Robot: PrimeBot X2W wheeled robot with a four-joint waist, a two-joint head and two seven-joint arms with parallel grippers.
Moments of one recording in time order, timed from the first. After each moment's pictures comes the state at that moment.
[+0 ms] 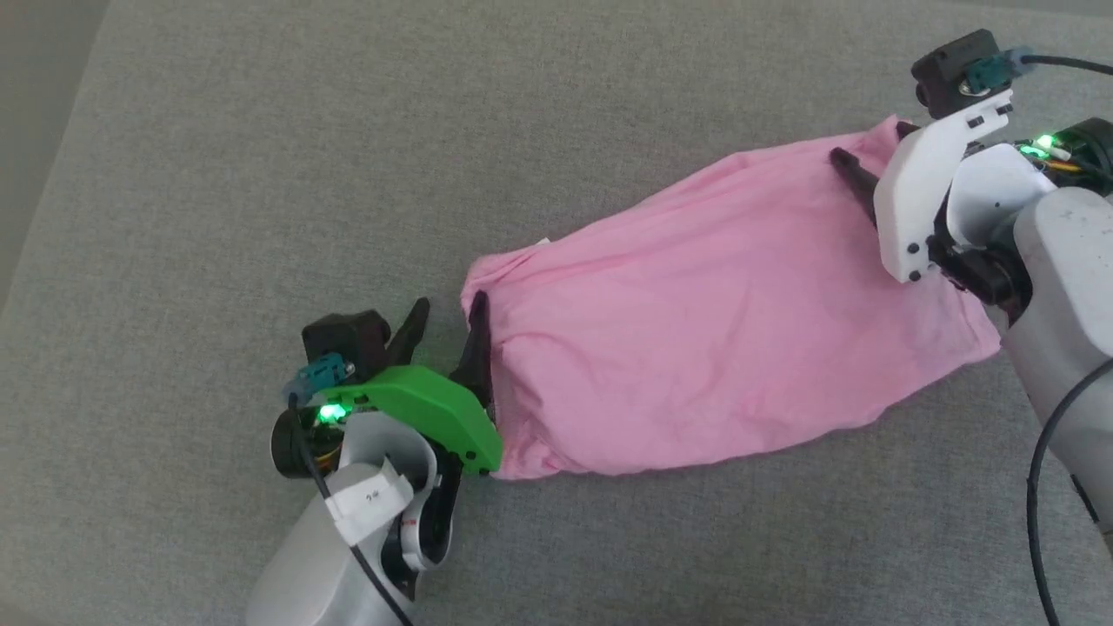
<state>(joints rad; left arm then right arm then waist) -0.36 0.16 -0.43 0.20 -0.61 0.22 -0.02 -0.89 -0.36 0.42 0.61 0.40 0.13 0.45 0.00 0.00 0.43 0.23</state>
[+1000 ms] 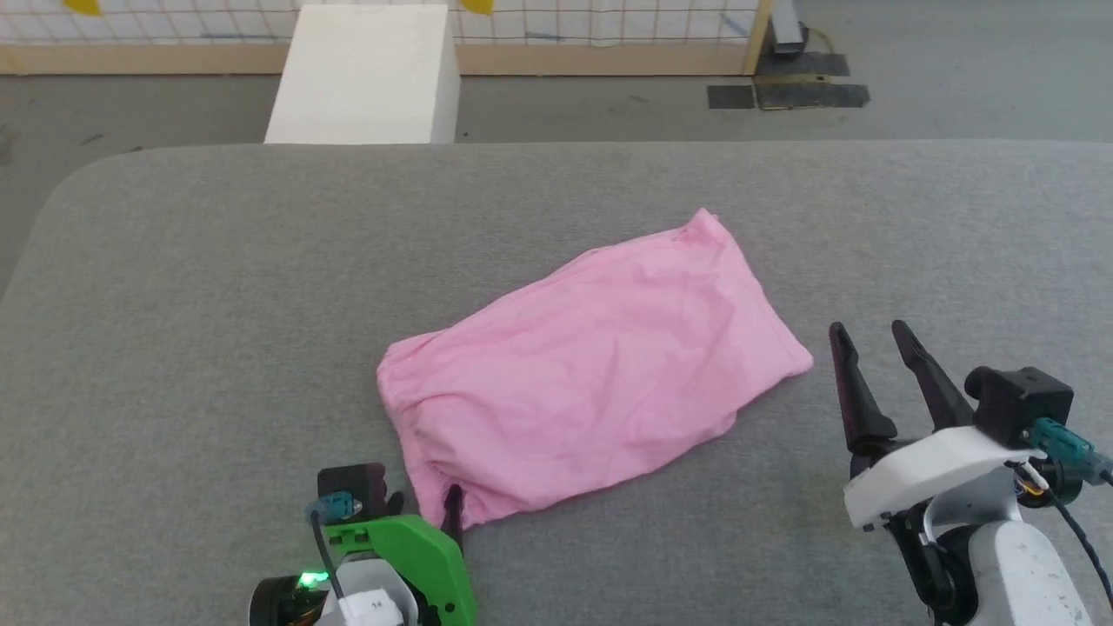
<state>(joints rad) -0.11 0.24 -0.50 0.20 -0.60 0.32 0.13 -0.14 -0.06 -0.01 0.12 0.25 0.13 -0.03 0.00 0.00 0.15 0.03</state>
